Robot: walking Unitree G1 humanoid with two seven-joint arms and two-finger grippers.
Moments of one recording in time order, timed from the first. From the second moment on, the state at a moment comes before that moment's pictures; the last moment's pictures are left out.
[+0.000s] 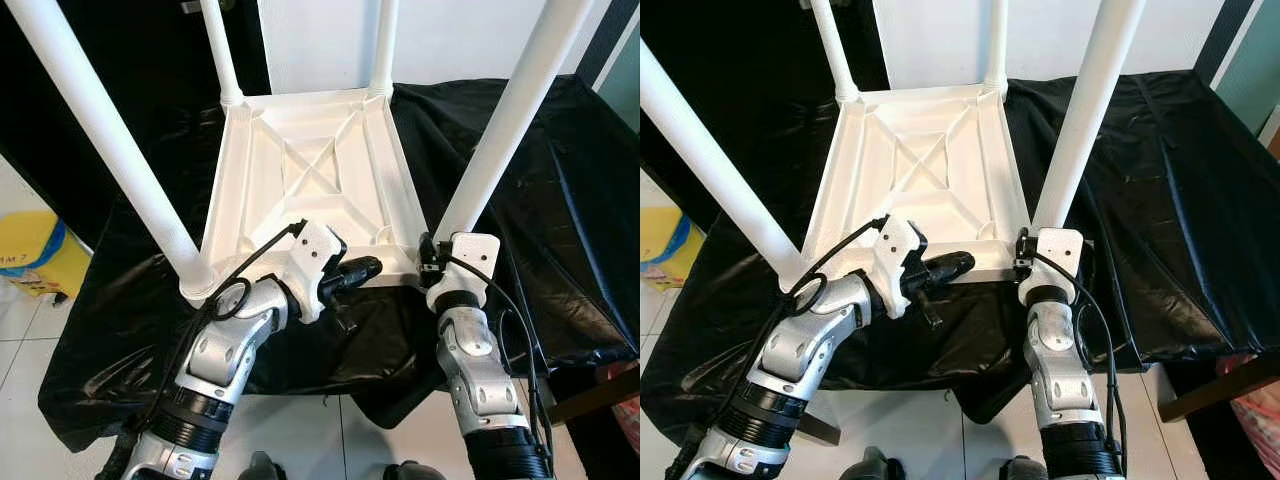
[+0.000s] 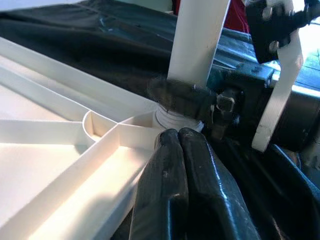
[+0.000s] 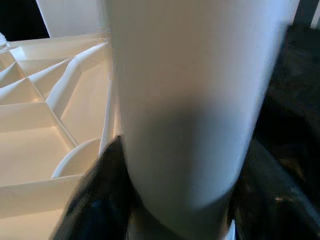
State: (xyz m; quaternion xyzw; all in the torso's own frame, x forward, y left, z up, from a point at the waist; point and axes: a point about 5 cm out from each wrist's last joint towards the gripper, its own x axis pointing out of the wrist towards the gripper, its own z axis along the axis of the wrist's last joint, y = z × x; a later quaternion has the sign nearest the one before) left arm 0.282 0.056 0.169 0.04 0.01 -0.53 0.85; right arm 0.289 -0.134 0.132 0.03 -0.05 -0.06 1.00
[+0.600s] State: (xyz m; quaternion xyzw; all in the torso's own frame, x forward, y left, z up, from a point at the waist) left arm 0.276 0.063 0.172 0.05 -0.01 -0.52 0.85; right arm 0.280 -0.148 0.134 0.00 -0.06 0.03 1.00
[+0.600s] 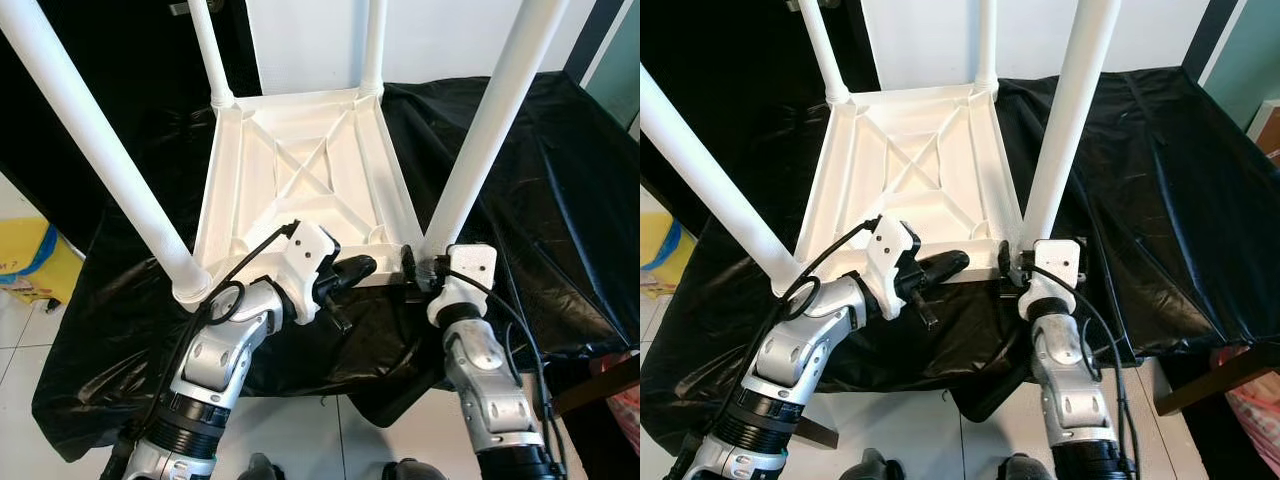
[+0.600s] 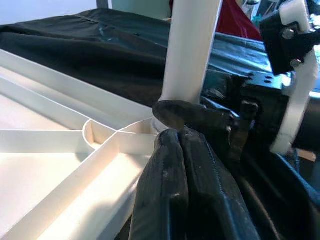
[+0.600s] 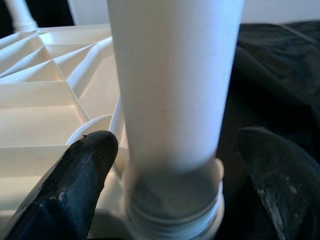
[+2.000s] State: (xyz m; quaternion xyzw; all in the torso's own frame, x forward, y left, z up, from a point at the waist) left arm 0.262 0.055 0.171 0.04 -0.01 -0.56 0.83; right arm 0.309 -0.176 0.153 -0.08 -0.06 0.26 0.96
